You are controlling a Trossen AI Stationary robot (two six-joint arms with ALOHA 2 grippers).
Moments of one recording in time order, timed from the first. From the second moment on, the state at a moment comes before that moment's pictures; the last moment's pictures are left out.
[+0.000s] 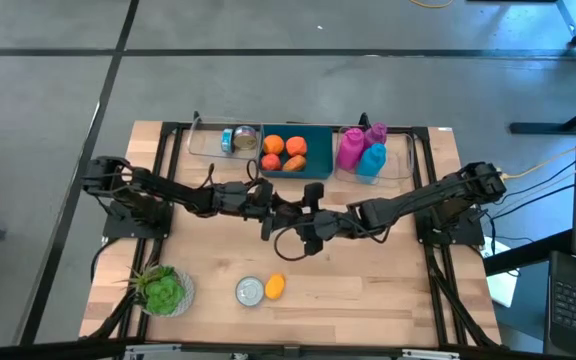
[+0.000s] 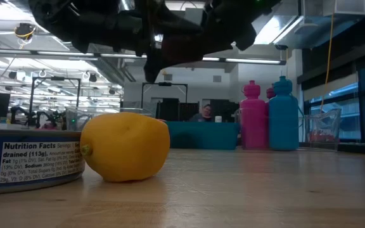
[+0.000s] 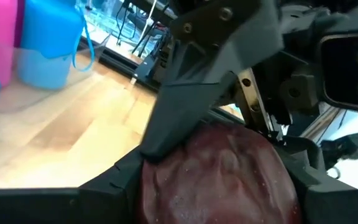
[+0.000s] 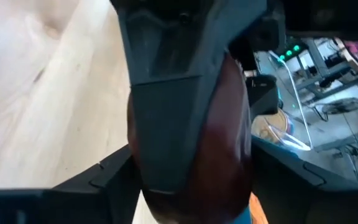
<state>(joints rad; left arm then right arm) -0.03 1.51 0.68 0.78 0.05 -0.55 0.26 1.66 1.13 -0.10 0.55 -0.33</state>
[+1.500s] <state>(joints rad) 0.29 1.33 0.88 0.21 -0.01 0.05 0.10 1.34 0.70 0.10 0.40 -0.09</state>
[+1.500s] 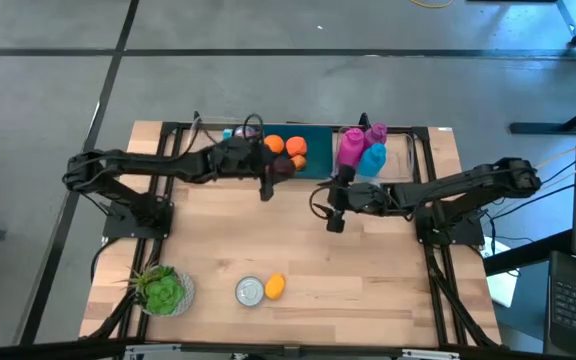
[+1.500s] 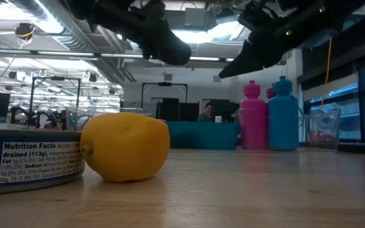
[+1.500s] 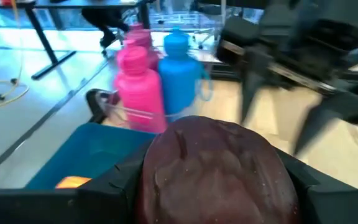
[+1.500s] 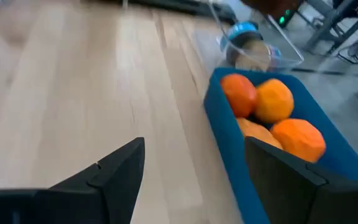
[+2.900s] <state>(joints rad) 0.52 2.29 2.08 -0.76 0.20 0.31 0.25 1.28 0.40 0.39 0.36 0.19</state>
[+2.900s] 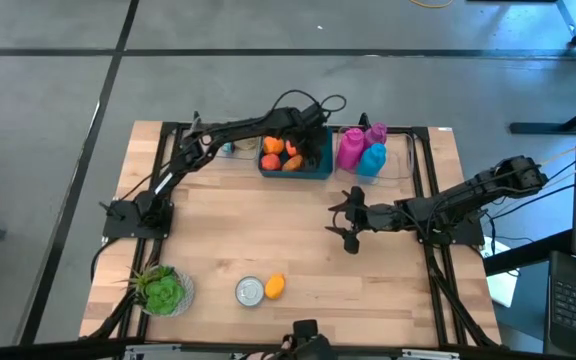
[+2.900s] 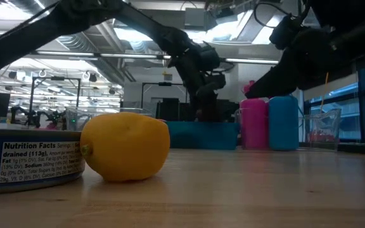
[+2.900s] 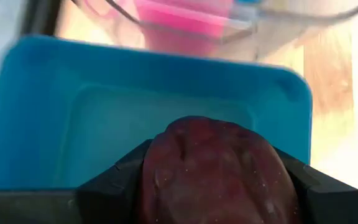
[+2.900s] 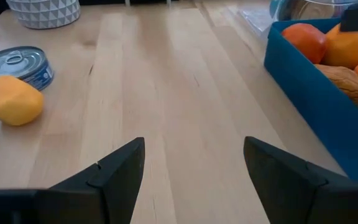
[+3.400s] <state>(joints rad) 0.49 2.32 2.09 -0.78 0.20 0.37 0.25 1.28 0.40 0.38 0.36 0.20</state>
